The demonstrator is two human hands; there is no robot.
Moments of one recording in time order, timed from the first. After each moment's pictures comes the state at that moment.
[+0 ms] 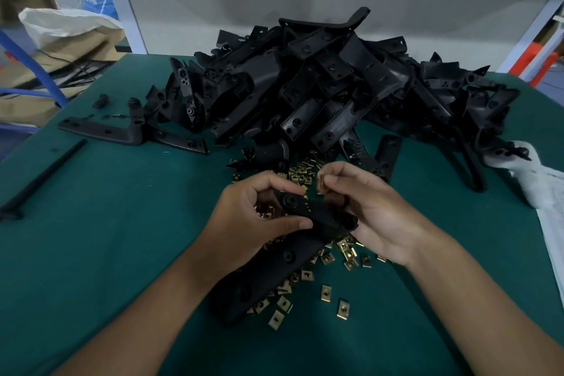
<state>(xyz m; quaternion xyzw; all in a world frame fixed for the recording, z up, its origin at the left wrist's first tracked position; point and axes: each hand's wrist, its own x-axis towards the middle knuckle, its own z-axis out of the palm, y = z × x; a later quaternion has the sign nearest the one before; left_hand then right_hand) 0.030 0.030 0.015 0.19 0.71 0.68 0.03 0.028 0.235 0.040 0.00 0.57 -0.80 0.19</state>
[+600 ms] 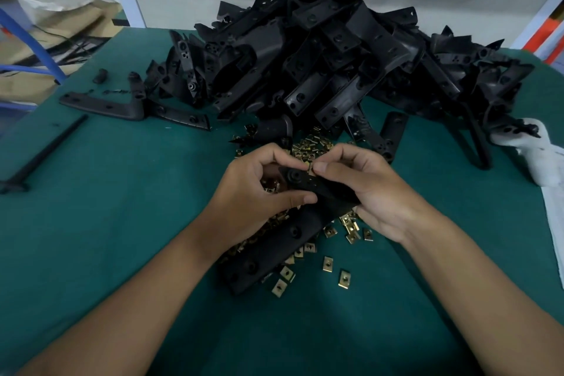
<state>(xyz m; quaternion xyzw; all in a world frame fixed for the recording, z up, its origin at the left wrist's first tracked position) 0.030 0.030 0.015 0.22 0.73 0.65 0.01 0.033 0.227 0.040 -0.03 0.65 -0.75 0.15</state>
